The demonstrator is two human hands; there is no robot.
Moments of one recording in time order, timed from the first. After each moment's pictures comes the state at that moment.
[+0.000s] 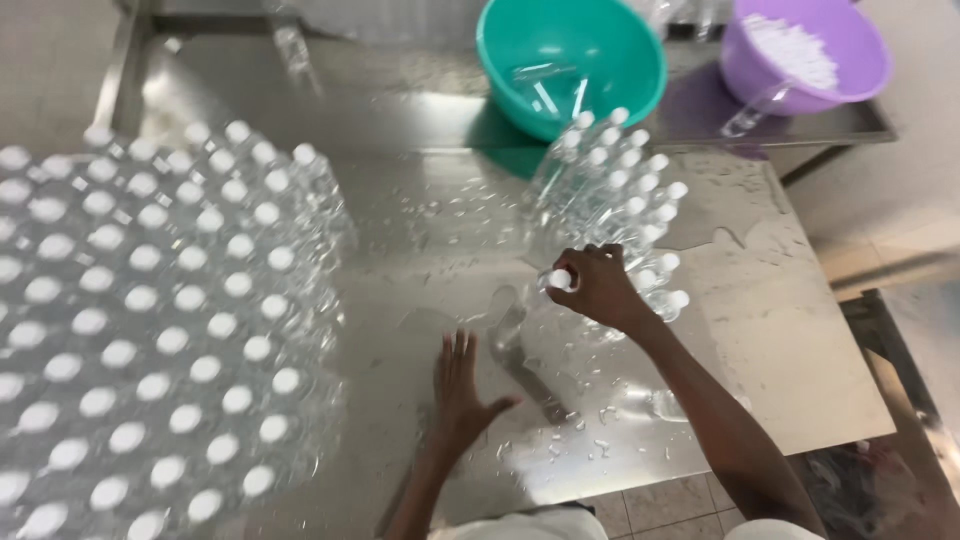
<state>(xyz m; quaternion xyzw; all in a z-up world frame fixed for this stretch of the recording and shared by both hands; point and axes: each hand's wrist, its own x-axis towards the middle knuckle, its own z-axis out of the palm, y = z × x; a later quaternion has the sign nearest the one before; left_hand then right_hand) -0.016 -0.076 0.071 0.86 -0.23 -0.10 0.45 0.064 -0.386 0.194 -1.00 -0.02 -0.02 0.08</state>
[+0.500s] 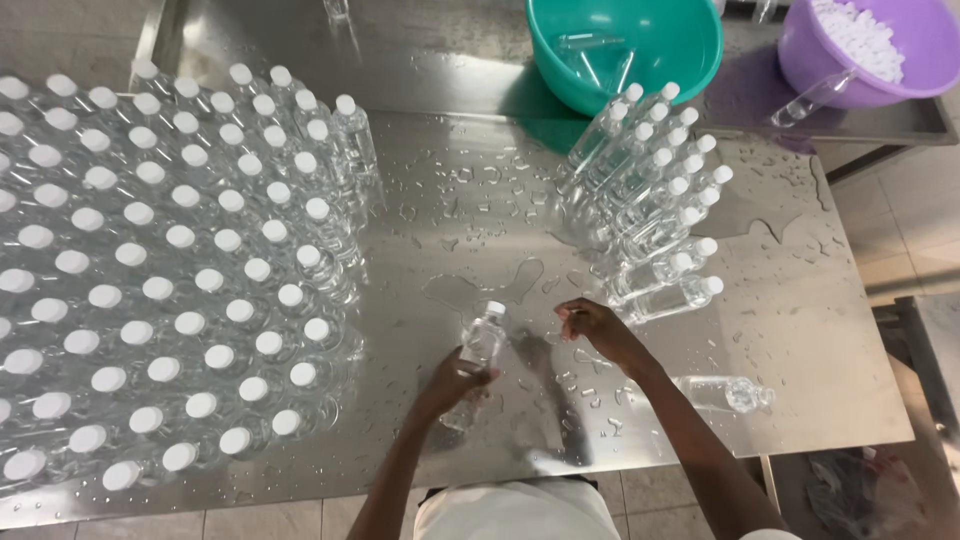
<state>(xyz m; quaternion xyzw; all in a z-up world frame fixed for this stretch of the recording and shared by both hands) -0.007 -0.021 0.022 0.64 -0.06 -0.43 0.64 -0.020 -0.347 0.129 -0.79 0.16 0.19 0.56</state>
